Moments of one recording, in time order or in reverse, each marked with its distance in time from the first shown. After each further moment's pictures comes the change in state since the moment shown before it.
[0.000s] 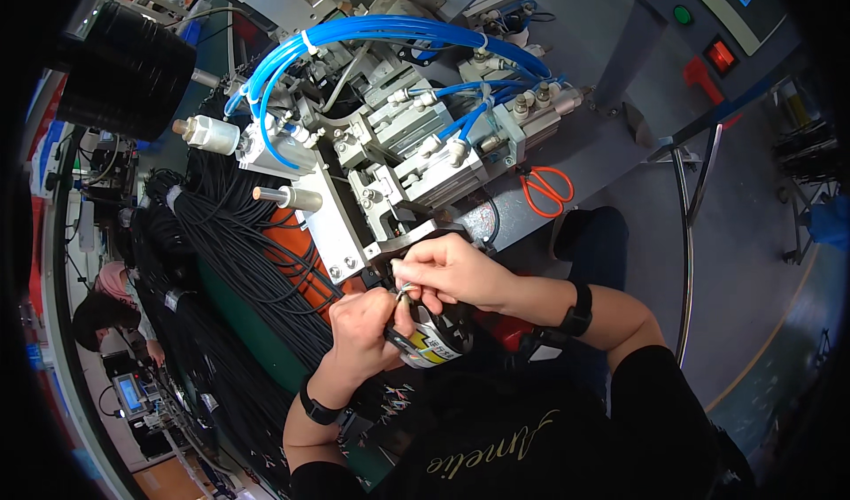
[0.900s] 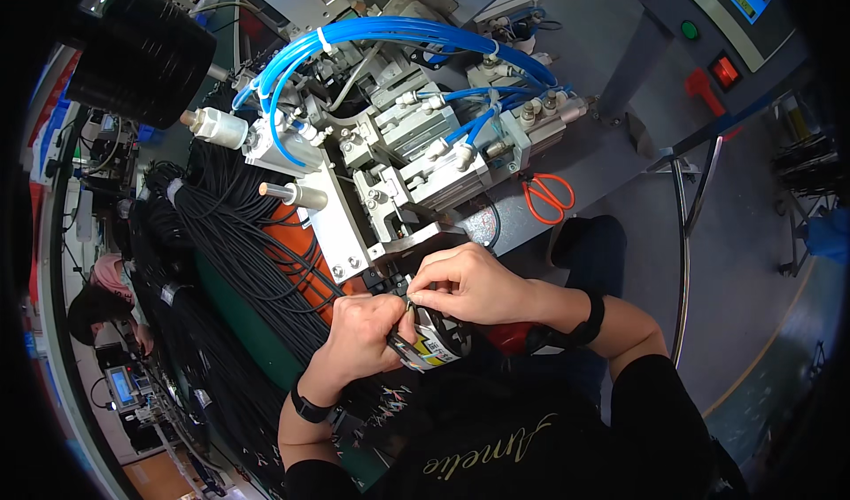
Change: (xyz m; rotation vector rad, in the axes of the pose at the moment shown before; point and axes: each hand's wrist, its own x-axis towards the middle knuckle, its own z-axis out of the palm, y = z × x) left_hand 0.002 -0.004 -0.011 -0.098 -0.230 -0.038; right_hand -0.011 -0.004 0.001 -0.644 0.080 -0.475
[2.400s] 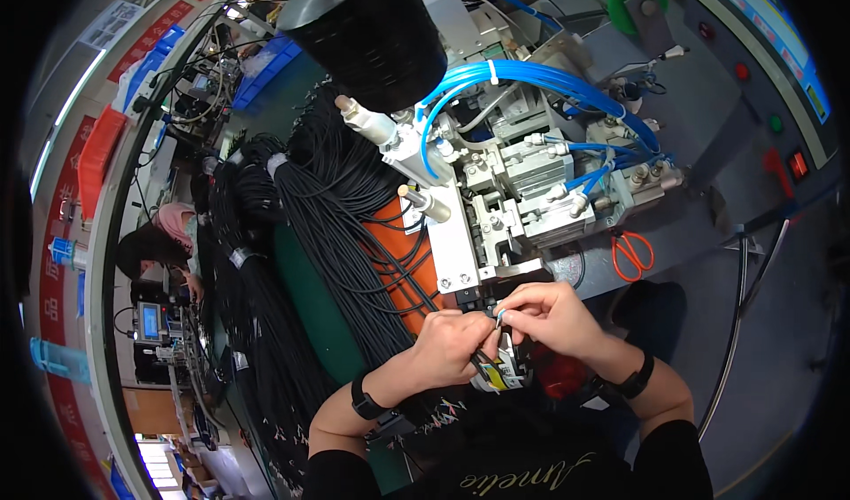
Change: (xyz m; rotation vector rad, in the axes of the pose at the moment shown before) left_hand -0.011 0.000 0.016 0.003 0.162 0.007; right_hand -0.006 -0.001 0.006 0.317 -0.009 0.248
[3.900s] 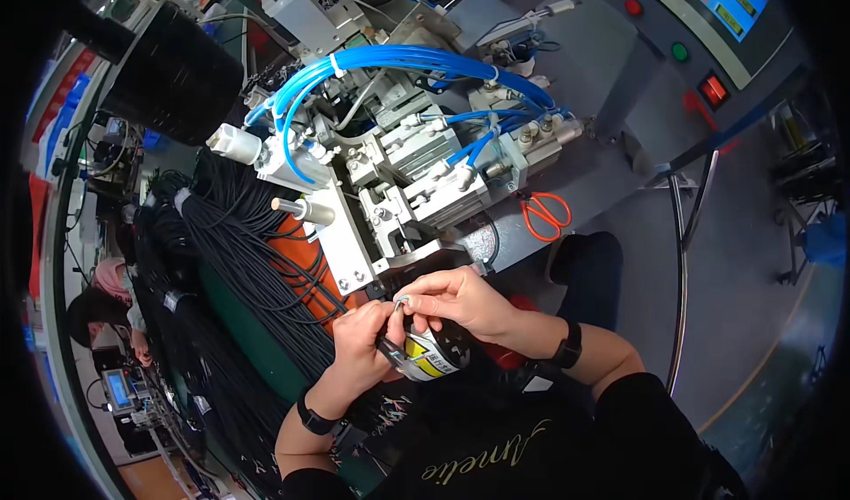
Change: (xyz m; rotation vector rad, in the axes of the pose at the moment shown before) left_hand 0.002 -0.002 0.003 -0.005 0.163 -0.083; right_hand 0.000 0.016 0.010 0.494 0.020 0.115
